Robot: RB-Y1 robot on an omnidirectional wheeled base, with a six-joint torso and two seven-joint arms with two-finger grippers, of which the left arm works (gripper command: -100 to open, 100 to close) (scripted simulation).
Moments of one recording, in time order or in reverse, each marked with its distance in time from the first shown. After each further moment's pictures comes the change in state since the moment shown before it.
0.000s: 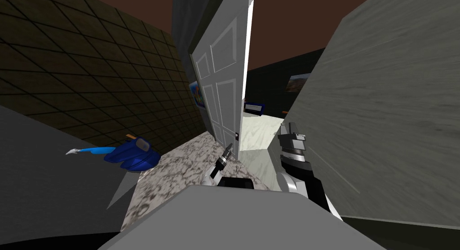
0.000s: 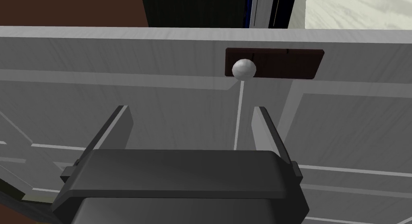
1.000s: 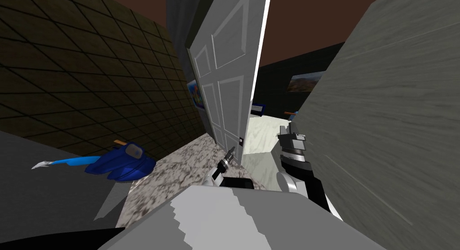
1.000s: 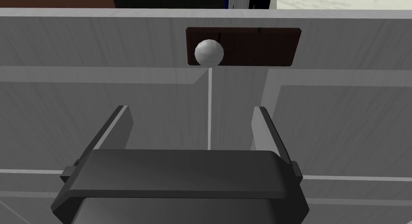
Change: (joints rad) arm -0.066 -0.023 -0.052 0.175 -0.027 -0.025 0.029
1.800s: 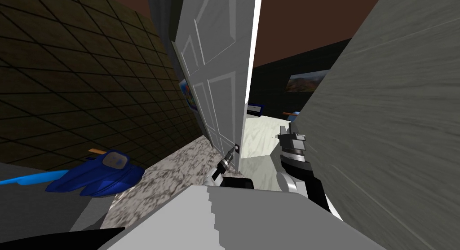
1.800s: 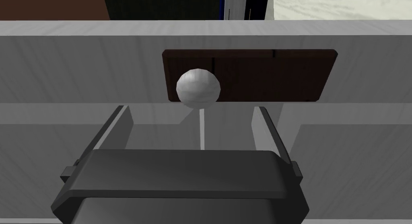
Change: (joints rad) arm -0.003 -0.003 0.006 0.028 0.004 -0.004 -0.011
